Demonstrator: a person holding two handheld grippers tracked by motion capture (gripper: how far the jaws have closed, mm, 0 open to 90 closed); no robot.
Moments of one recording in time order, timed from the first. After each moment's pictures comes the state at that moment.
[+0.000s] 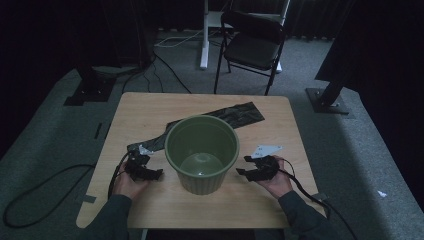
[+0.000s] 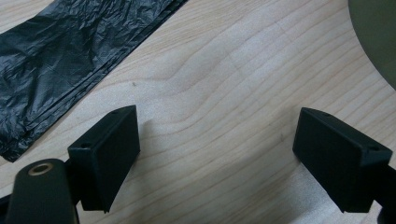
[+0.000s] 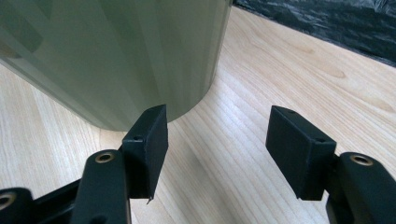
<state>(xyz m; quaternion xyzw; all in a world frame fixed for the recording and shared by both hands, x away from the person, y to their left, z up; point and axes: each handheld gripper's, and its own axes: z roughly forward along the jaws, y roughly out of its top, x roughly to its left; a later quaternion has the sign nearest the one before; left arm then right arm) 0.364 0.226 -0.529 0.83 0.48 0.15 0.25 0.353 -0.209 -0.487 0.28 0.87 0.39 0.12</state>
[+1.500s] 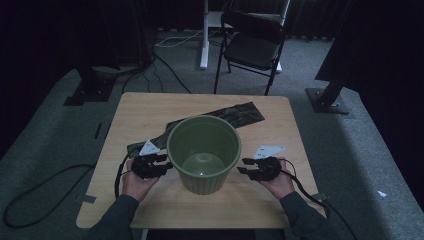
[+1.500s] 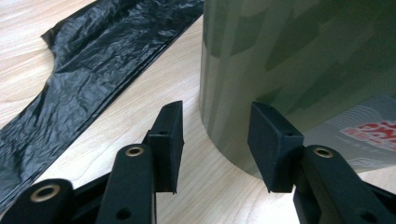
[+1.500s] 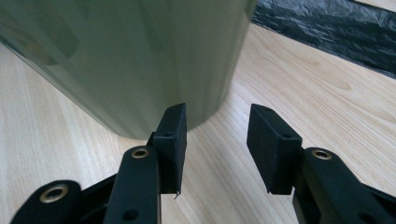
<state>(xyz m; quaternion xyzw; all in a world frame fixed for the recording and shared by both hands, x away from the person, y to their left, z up) 0.334 0.189 -0.466 0.82 0.39 0.14 0.39 0.346 -0.212 -0.477 0.26 0.87 0.41 0.11</state>
